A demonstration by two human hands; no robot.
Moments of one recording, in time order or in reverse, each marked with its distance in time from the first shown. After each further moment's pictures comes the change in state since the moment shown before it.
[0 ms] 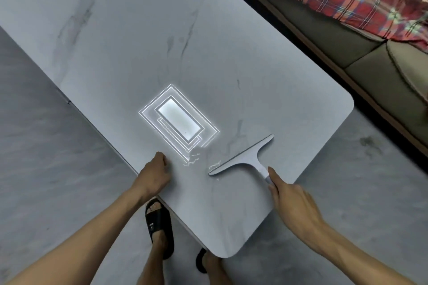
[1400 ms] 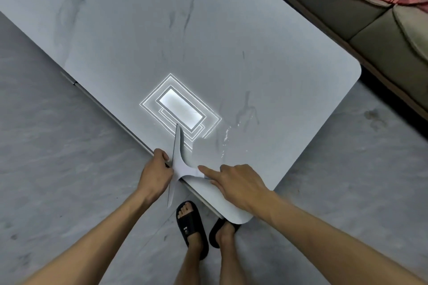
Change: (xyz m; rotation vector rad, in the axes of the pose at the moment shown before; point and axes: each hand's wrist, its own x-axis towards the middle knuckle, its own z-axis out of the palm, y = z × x) left_hand -0.051 -0.047 0.027 -0.098 0.139 -0.043; right_hand -0.009 -0.101 0.090 -0.322 0.048 -0.648
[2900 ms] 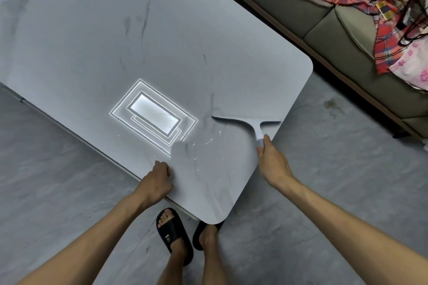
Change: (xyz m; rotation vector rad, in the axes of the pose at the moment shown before) left_hand 0.003 0.037 0.034 0.256 -0.393 0.205; right_hand -0.066 0.088 -0.054 0.651 0.072 1.034
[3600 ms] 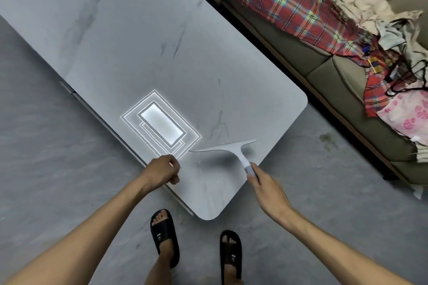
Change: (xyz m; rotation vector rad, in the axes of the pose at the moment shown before) left_hand -0.083 0.037 -0.045 -0.416 0.084 -0.054; right_hand -0.096 0.001 -0.034 0.064 -0.077 -0.305
